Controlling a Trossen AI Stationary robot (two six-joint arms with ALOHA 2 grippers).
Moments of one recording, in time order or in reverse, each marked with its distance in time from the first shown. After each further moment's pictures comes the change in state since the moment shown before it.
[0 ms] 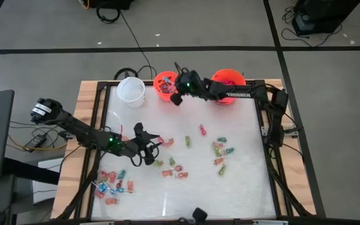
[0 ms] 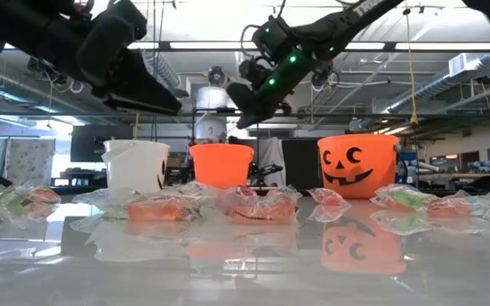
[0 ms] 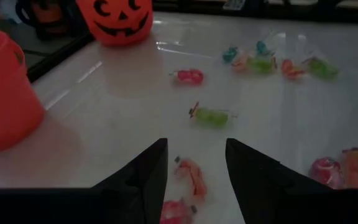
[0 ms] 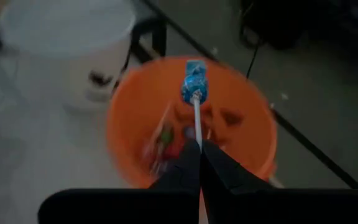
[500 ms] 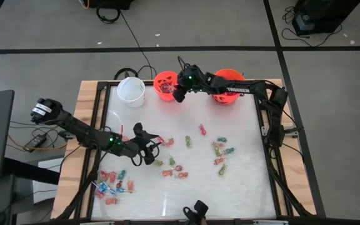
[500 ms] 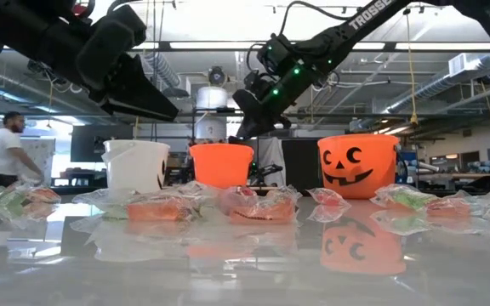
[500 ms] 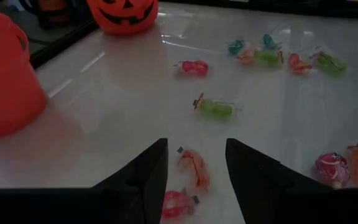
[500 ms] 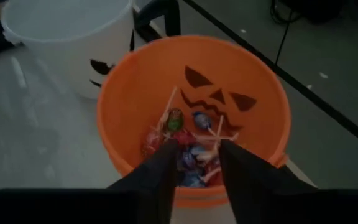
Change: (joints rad) left arm 0.002 0.000 0.000 -0.033 -0.004 -0.051; right arm -0.091 0.026 0.010 -0.025 -0.206 0.044
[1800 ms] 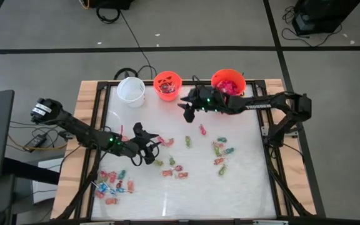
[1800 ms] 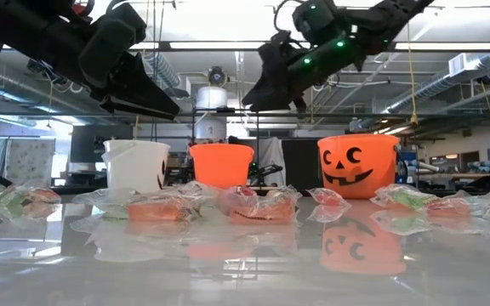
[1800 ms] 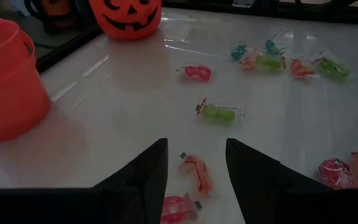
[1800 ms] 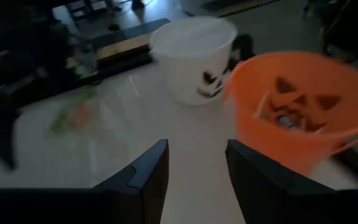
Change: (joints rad) left arm 0.000 0.000 0.000 0.014 -0.020 0.009; right arm 0.197 -0.318 -0.441 0.333 -0.004 0.091
